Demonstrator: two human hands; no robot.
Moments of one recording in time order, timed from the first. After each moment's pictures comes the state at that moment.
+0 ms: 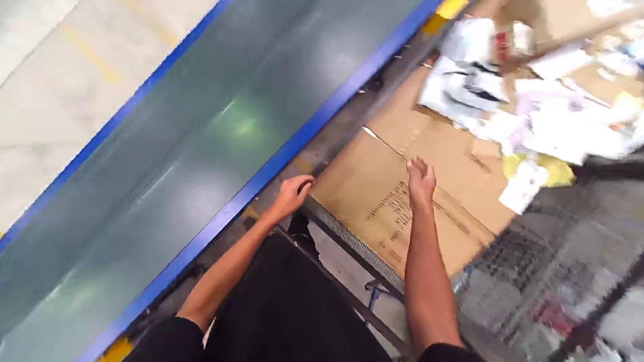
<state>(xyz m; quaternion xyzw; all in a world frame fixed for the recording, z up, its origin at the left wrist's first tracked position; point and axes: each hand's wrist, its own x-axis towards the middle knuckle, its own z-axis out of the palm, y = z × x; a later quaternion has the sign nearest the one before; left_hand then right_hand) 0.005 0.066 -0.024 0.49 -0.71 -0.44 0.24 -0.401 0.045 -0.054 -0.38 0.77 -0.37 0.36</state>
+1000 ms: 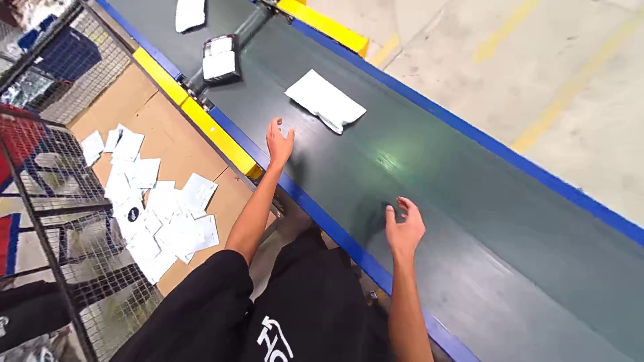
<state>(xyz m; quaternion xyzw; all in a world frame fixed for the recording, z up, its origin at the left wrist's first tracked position) 0.679 0.559 0.011 0.91 0.10 0.04 0.40 0.436 0.217 -0.025 -0.89 0.18 -0.12 0.40</state>
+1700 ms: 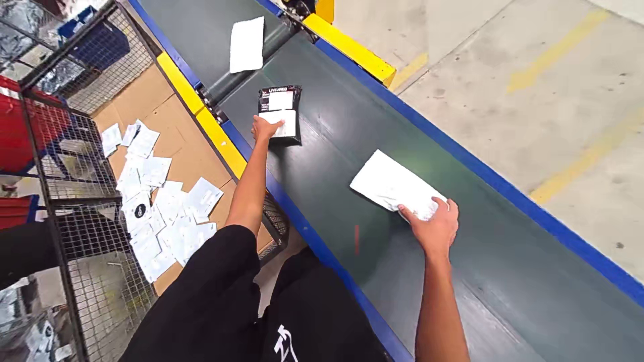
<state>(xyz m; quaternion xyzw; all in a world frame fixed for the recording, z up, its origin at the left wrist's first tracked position) 0.849 0.663 -0.021 0.88 0.35 -0.06 0.31 0.594 0.158 -0.024 -0.93 0.21 0.01 0.30</state>
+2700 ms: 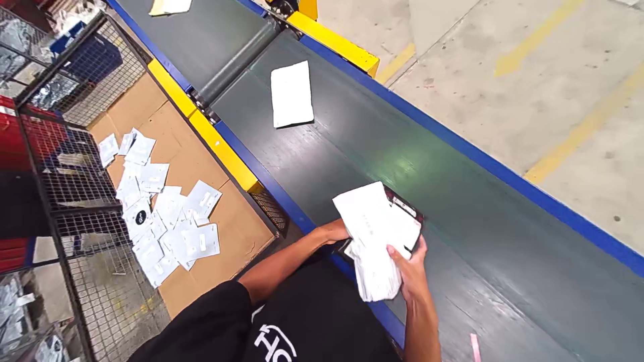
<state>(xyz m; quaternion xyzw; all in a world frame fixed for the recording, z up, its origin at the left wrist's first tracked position) 0.541 0.421 0.035 0.55 0.02 -0.45 0.71 0.439 0.212 -0.002 -0.63 0.34 0.07 0.69</state>
